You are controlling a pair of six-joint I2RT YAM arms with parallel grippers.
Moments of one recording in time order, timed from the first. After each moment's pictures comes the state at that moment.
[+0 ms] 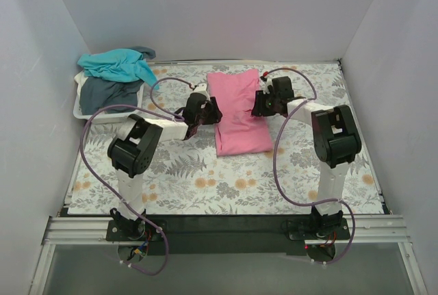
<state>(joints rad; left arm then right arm) -0.53 1.98 1.08 0.37 -0.01 -0.51 0.29 1.98 1.26 -0.05 -0.30 0.17</state>
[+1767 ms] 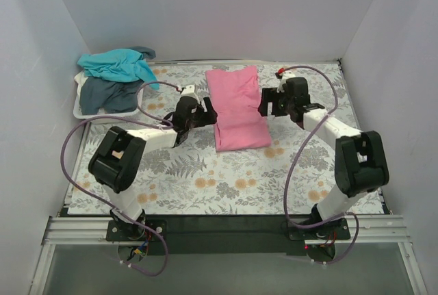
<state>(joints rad) -0.52 1.82 0.99 0.34 -0.12 -0.53 0.28 1.72 1.12 -0.07 -0.17 0.16</state>
